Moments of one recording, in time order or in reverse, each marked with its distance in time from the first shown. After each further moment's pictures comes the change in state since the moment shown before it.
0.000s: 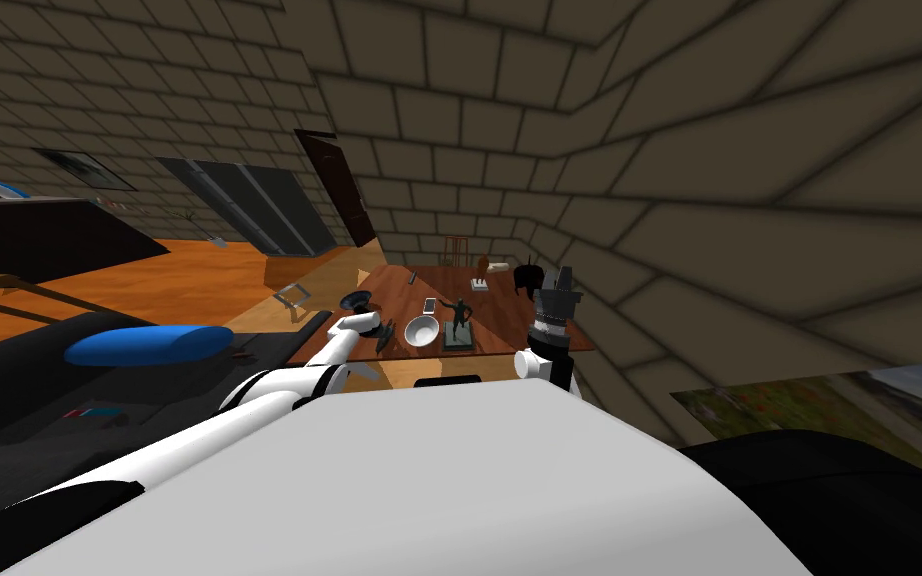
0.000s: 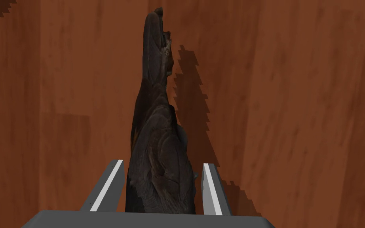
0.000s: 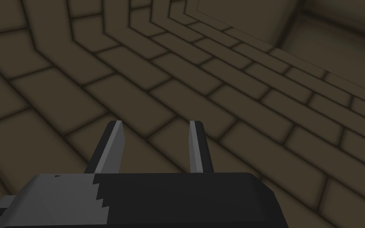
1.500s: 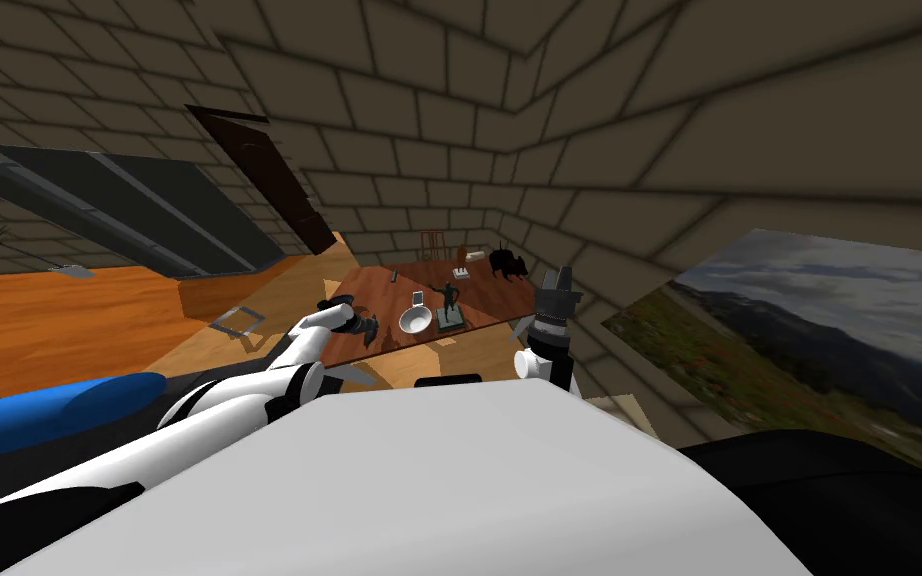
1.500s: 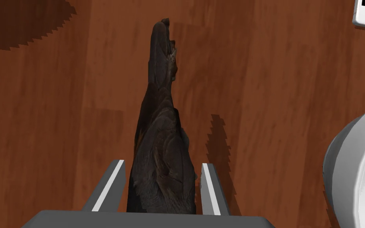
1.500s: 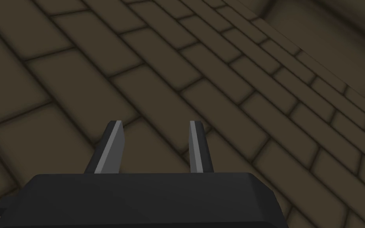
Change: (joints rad) left arm 0.014 0.138 0.133 -0.056 0.190 0.073 0.064; right arm 0.000 0.000 0.000 0.000 0.000 0.000 0.000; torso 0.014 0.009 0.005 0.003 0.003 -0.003
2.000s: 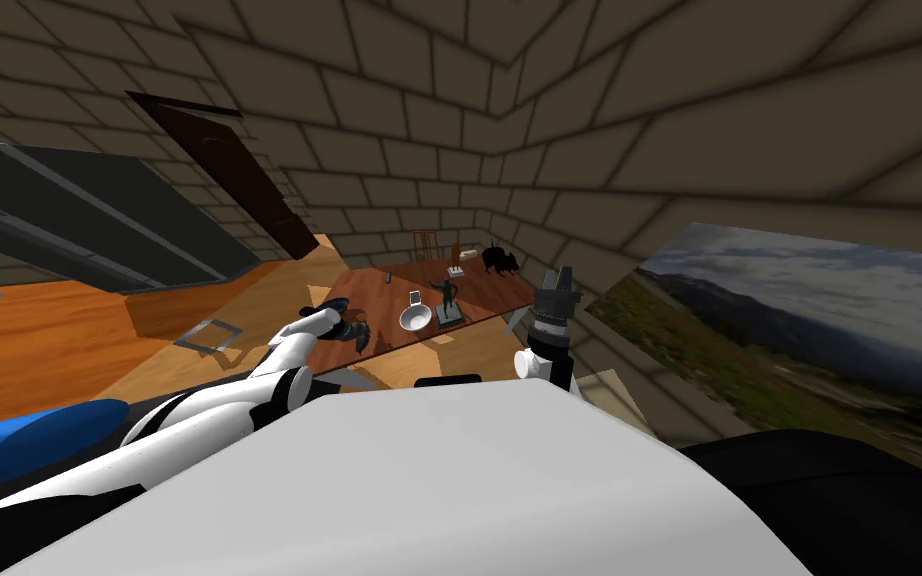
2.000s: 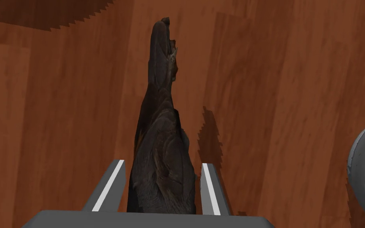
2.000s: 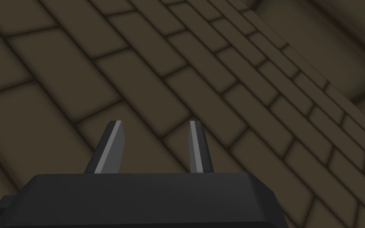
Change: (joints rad) left arm 0.040 0.048 0.060 0.031 0.054 0.012 0.018; right arm 0.000 0.000 0.000 0.000 0.000 0.000 0.000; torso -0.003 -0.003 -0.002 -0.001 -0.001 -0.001
